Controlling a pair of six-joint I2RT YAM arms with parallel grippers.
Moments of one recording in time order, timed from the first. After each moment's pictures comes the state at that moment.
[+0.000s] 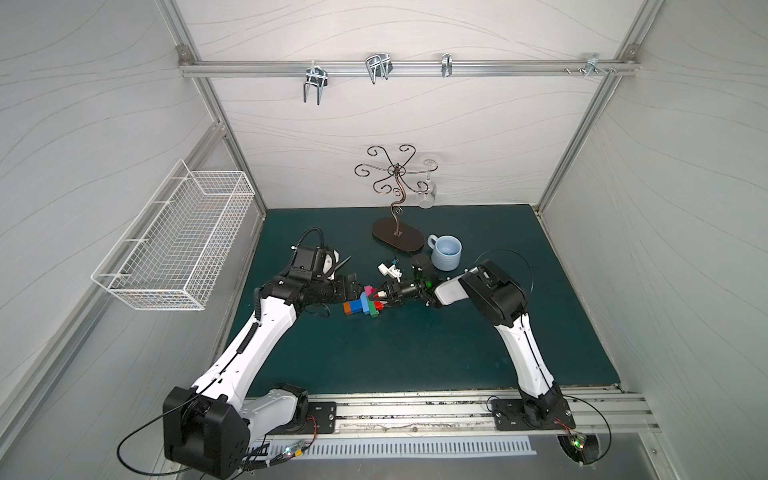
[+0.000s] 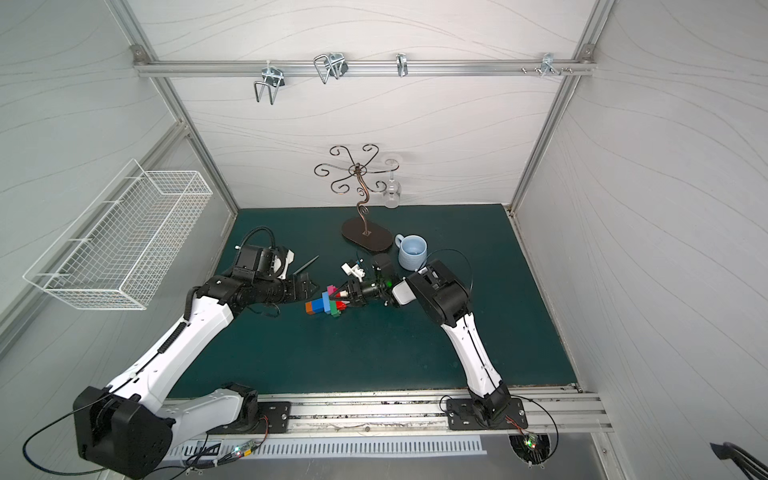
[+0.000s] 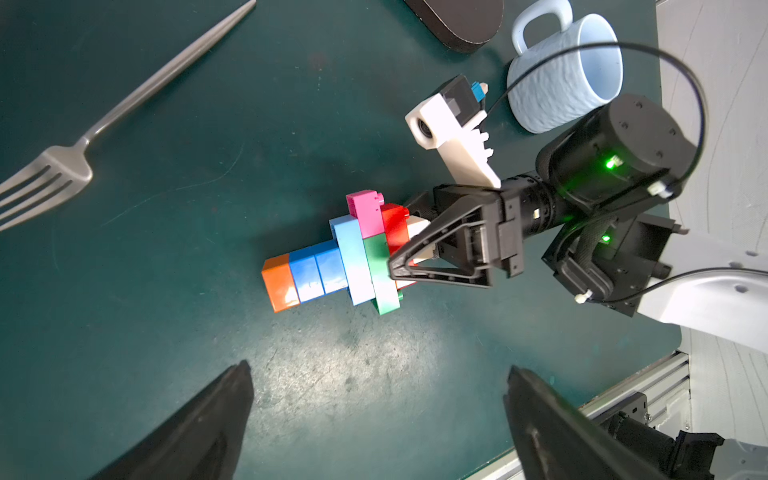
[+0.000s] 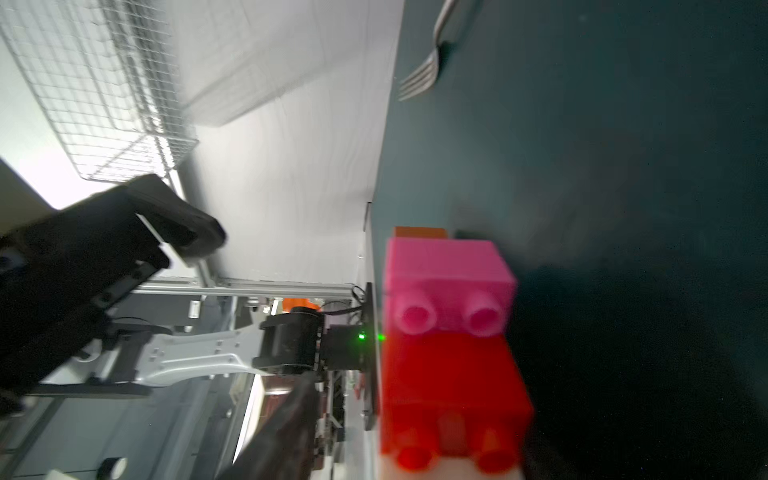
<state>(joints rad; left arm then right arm) -0.24 1.15 0.96 -0.77 0.29 -0.40 0.70 2.33 1.25 0.68 -1.18 0.96</state>
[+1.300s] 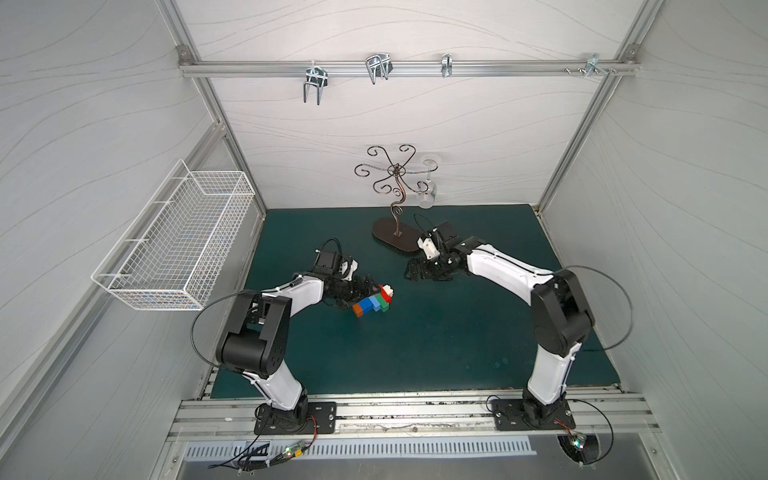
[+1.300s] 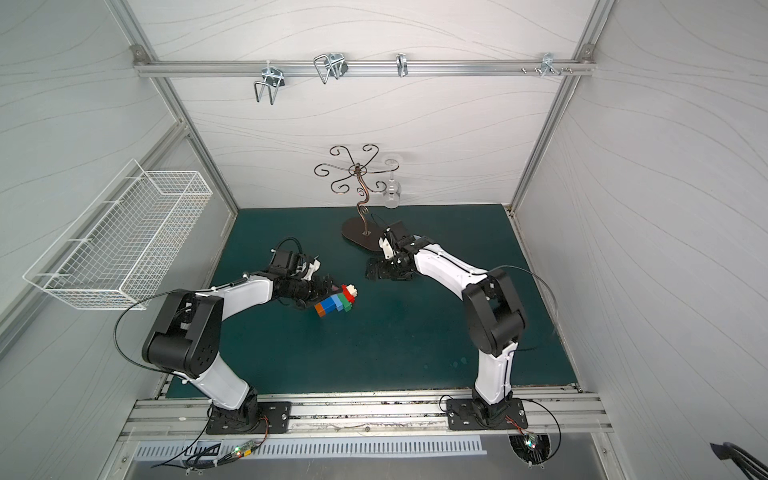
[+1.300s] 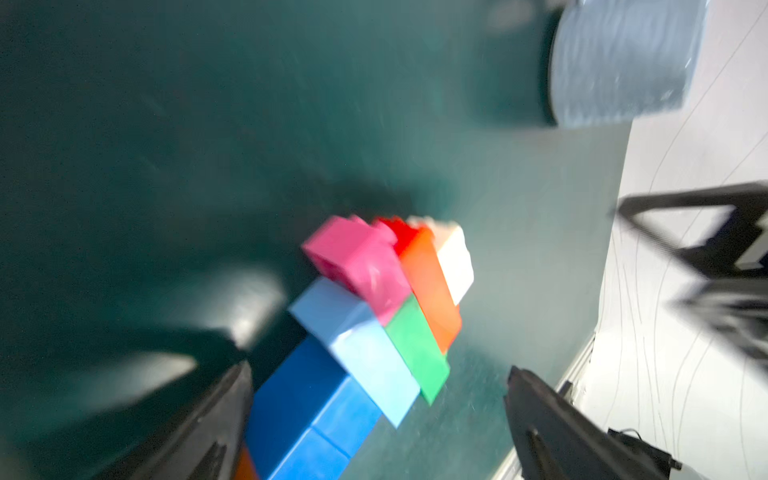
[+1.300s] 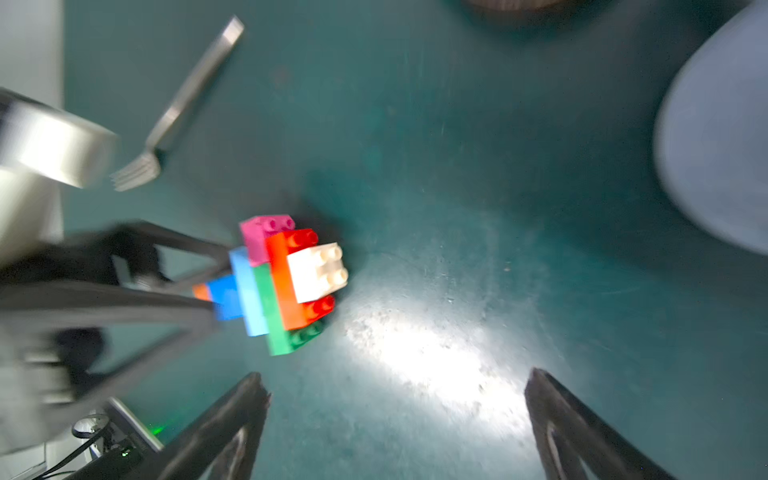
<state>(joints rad) -0.25 1.65 0.84 -0.28 0.61 -0.50 0.62 1.80 1.42 -0.63 -0.28 0.37</state>
